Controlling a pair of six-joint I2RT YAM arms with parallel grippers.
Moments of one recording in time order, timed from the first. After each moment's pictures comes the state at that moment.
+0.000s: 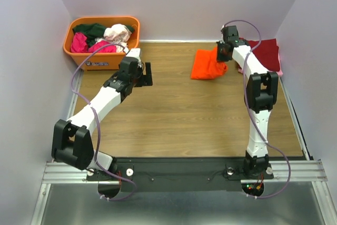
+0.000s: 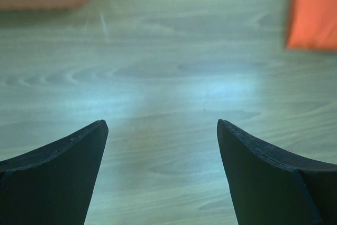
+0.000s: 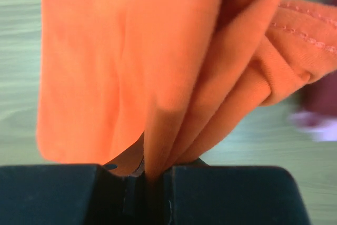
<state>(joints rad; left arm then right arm) -0.39 1.41 1.10 -0.28 -0.15 -0.30 0.16 2.23 2.00 -0.64 -0.01 0.21</state>
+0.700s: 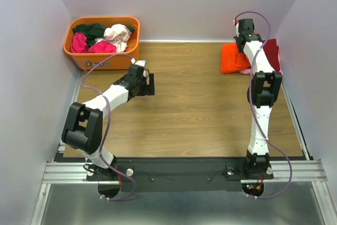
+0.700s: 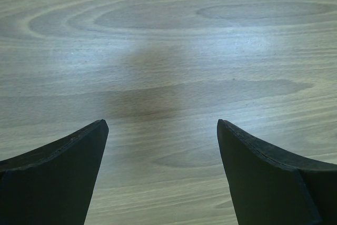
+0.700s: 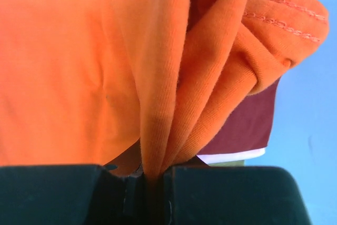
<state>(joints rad) -0.38 1.57 1.01 -0.26 -0.10 -0.32 0.01 2.42 2.34 -0.70 0.42 -0.30</state>
